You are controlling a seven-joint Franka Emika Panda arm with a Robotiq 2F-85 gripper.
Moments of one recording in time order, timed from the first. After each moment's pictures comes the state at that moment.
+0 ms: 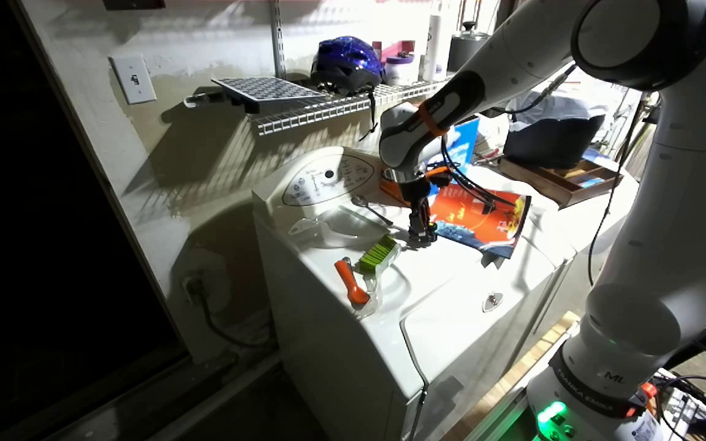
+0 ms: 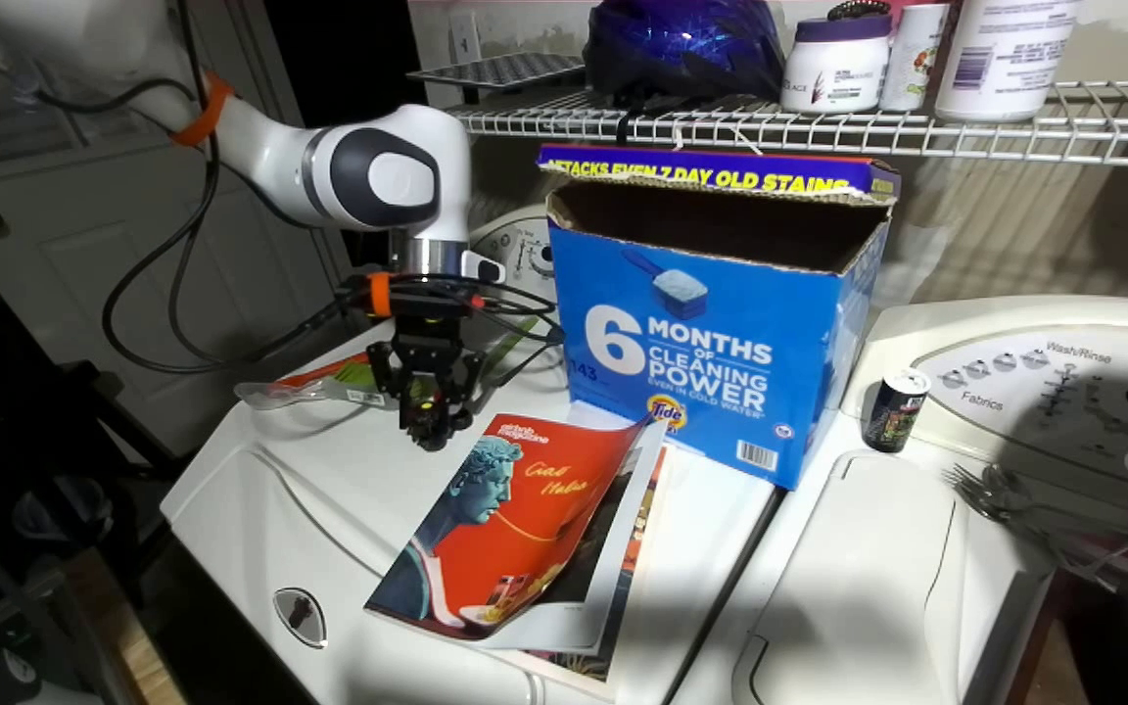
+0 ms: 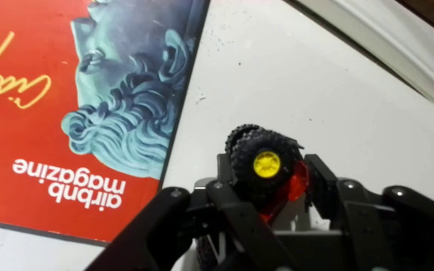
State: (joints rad) arm -0.07 0.20 -0.01 -2.18 -0.17 2.00 -0.55
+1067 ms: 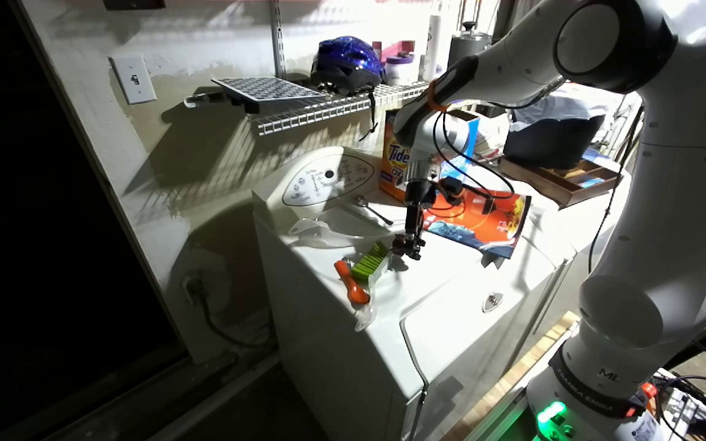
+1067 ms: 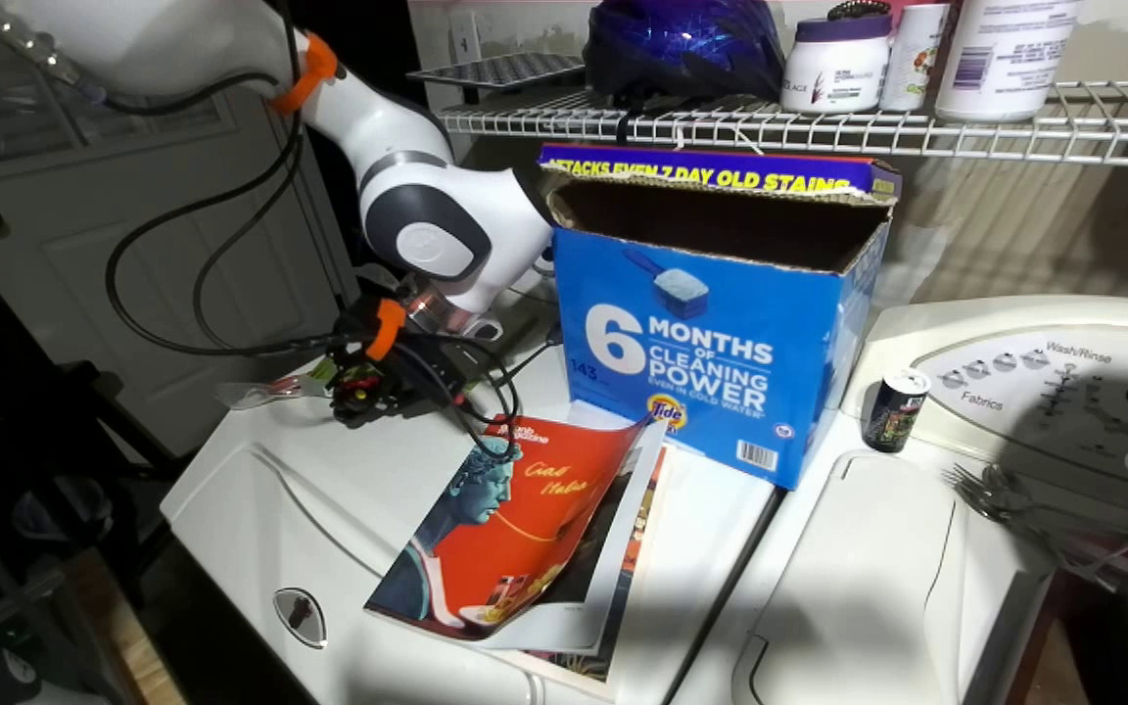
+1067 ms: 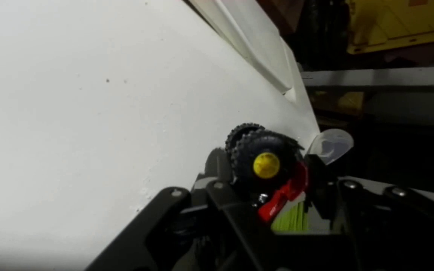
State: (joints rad) arm -0.20 0.28 -0.03 -2.13 0.49 1.68 -0.96
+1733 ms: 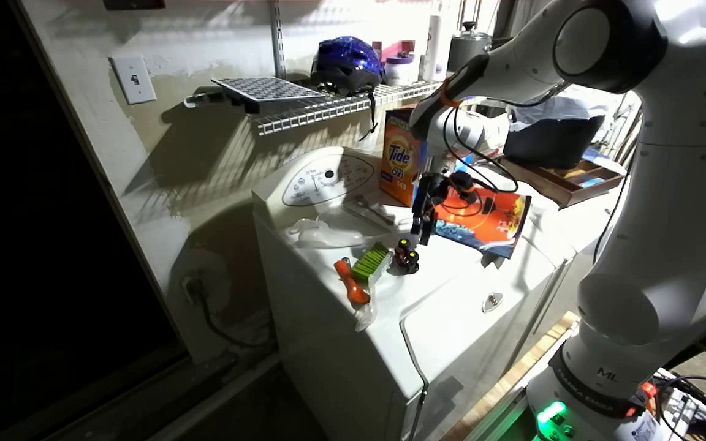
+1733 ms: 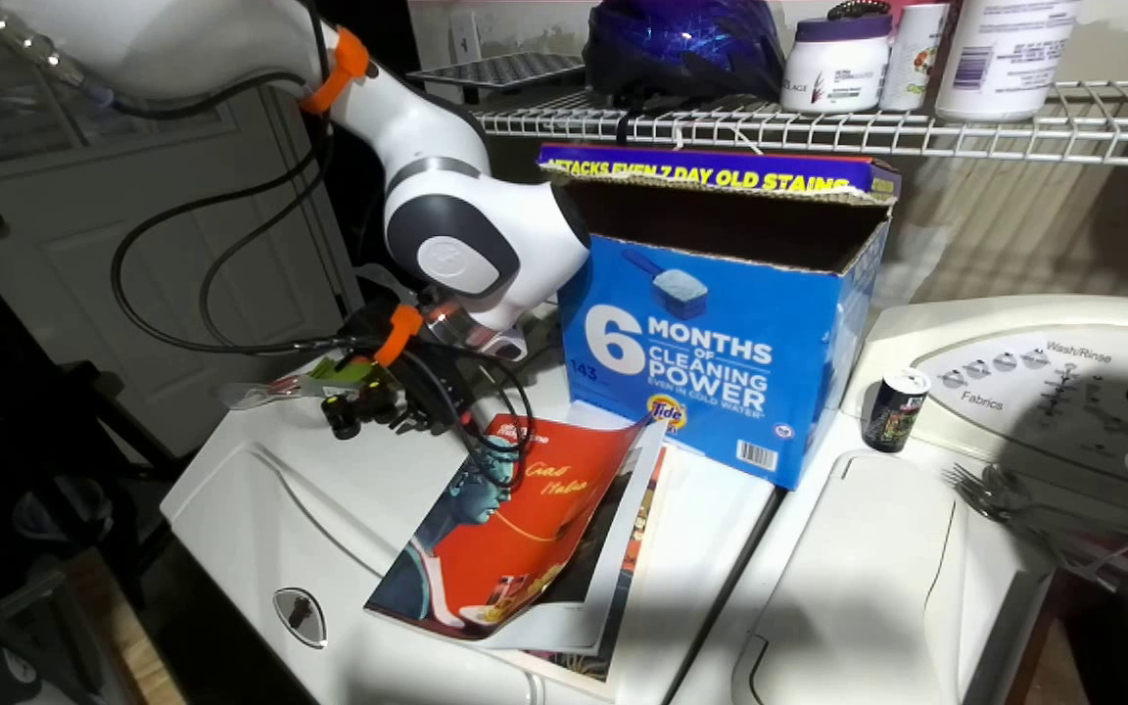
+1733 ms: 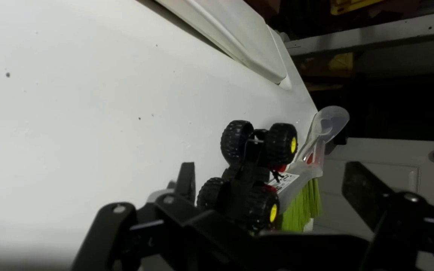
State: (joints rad) arm -0.23 0.29 -0.09 -2.11 0.53 1.64 -0.89
